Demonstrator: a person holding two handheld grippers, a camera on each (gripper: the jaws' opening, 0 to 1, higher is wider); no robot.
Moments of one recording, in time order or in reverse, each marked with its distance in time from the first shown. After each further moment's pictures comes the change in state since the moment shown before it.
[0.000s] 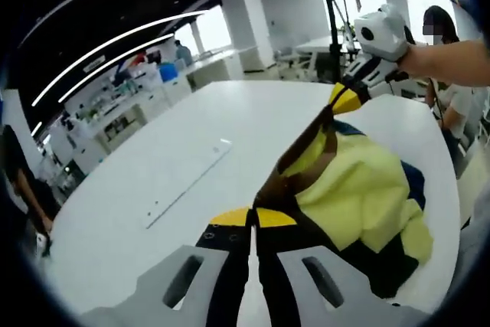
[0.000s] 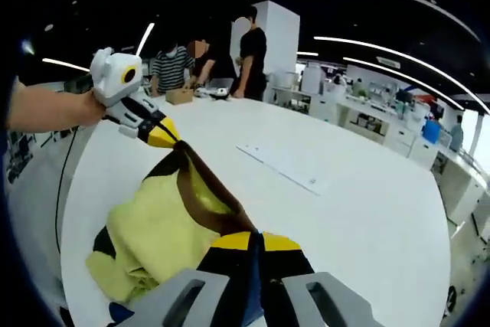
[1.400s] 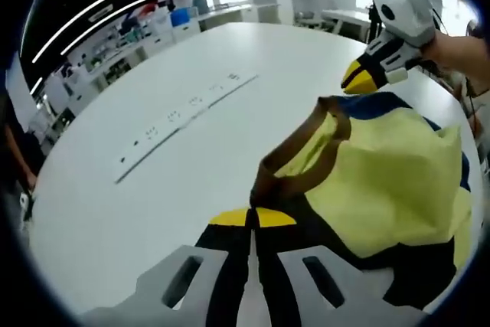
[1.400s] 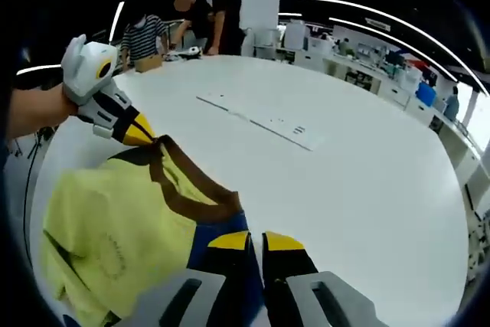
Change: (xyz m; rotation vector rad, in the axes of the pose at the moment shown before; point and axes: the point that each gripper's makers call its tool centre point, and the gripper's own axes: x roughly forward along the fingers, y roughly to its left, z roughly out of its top) left arm 0.081 0.029 -0.091 -0.151 0.242 -0.002; right arm 0.089 -0.039 -0.059 0.080 0.216 -0.067
